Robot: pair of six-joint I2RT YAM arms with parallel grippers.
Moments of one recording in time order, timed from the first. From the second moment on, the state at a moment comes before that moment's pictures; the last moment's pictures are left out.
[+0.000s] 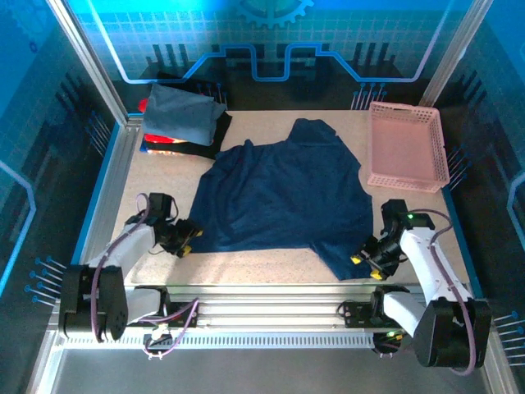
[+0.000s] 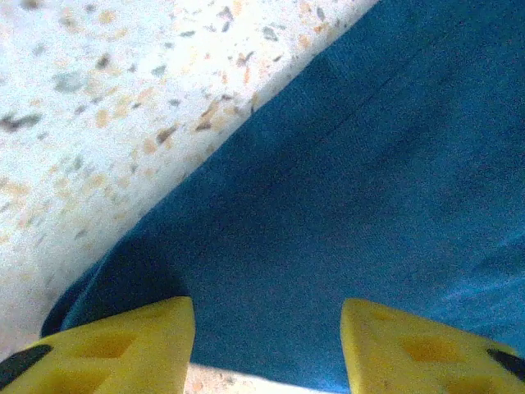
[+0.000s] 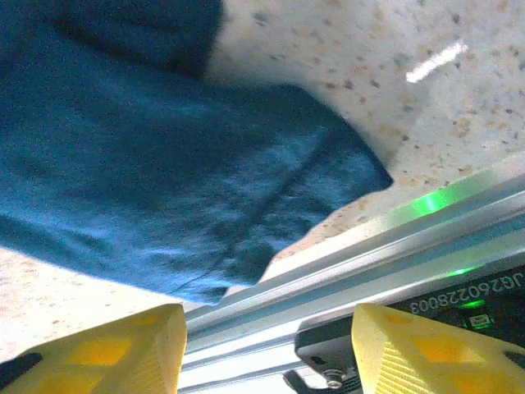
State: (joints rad) left arm 0.02 1.25 0.51 -0.54 0.36 -0.97; right arm -0.04 1.03 0.63 -1.25 -0.23 0.67
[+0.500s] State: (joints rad) left arm 0.08 1.27 0.50 -0.48 0.40 -0.92; right arm 0.15 1.27 0.68 -0.96 -0.23 0.78
